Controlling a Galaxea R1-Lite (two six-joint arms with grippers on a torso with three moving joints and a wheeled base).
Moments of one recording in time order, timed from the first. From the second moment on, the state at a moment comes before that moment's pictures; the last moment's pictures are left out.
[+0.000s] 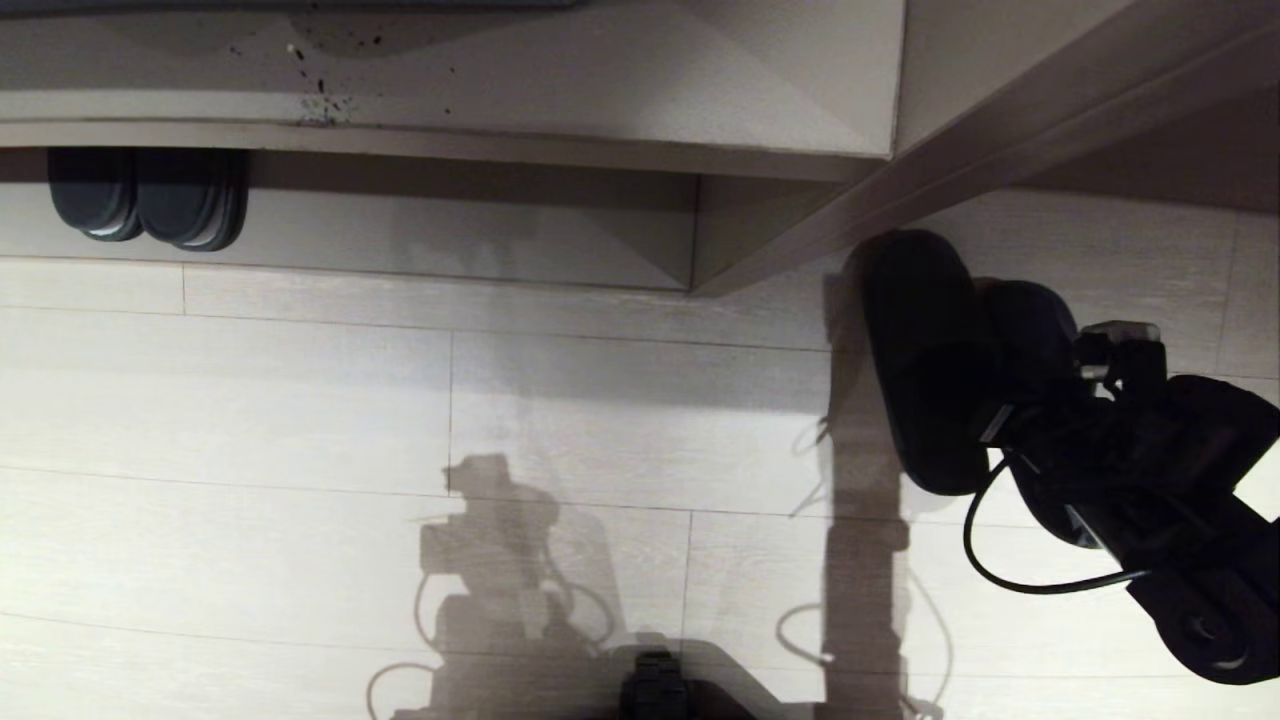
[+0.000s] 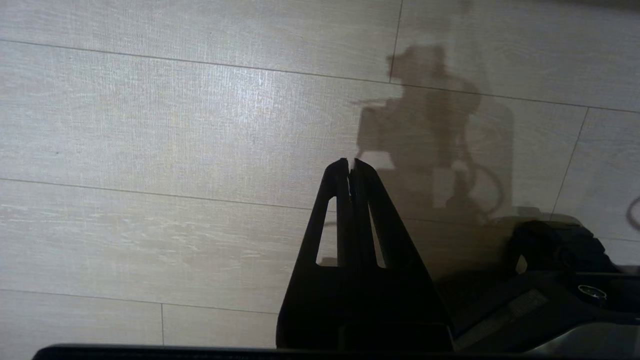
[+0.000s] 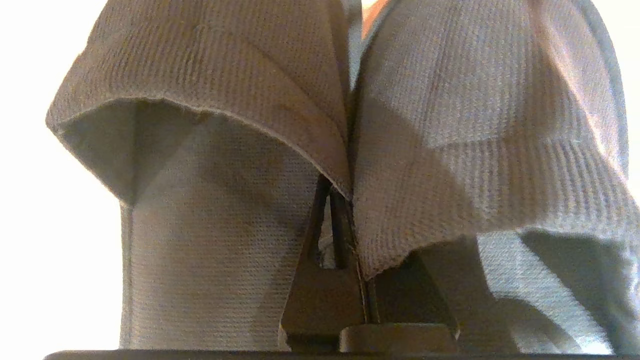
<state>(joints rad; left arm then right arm) 0.00 0.00 0.00 -0.01 0.01 -0.07 0.04 1.90 -0.47 -1.52 -0.07 0.08</state>
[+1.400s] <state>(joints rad) 0.00 0.00 0.00 -0.01 0.01 -0.07 0.04 2.01 -0.49 -1.52 0.06 -0.05</state>
